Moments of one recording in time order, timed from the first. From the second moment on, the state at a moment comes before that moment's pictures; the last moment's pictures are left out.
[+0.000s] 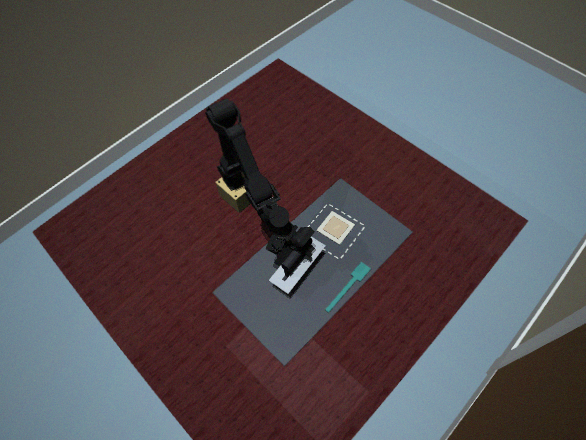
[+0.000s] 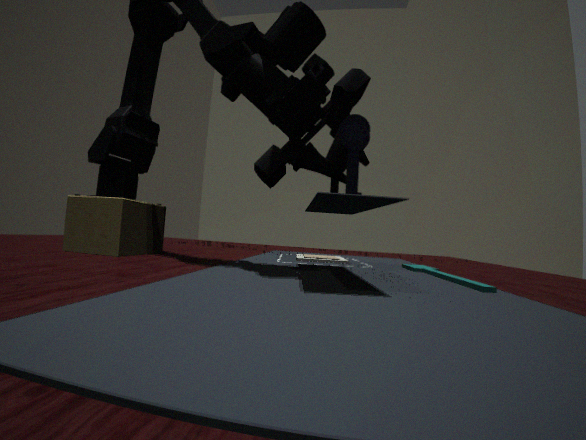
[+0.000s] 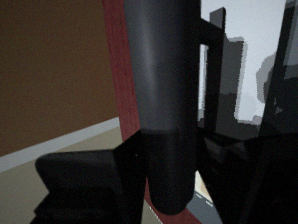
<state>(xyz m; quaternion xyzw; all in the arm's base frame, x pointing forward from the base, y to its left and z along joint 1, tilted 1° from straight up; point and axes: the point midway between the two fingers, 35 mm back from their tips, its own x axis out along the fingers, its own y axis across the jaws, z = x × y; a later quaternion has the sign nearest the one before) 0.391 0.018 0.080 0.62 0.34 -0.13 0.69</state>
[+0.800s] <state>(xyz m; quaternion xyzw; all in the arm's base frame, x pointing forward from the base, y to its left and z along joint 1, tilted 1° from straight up) 0.355 -0.092 0.031 0.59 0.38 -0.08 0.70</state>
